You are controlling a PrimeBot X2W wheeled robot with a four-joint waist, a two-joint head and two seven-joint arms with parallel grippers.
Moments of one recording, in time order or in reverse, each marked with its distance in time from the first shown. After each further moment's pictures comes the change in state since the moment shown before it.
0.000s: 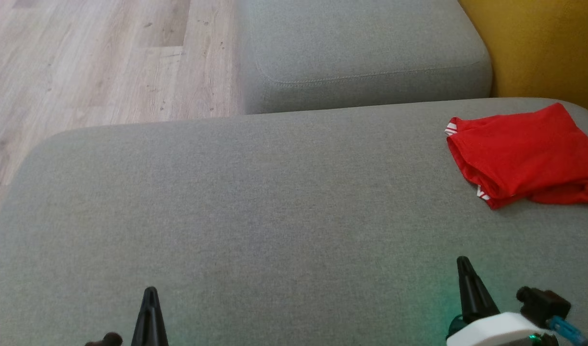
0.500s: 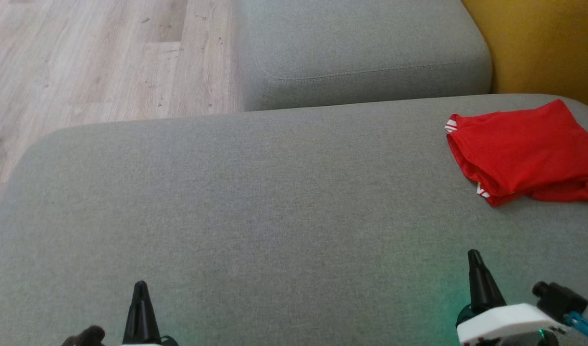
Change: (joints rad) left arm -0.036 0.002 0.024 0.012 -0.170 -0.026 0.033; right arm -0.014 0.000 -0.024 -0.012 0.162 0.000 0.035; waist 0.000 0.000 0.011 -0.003
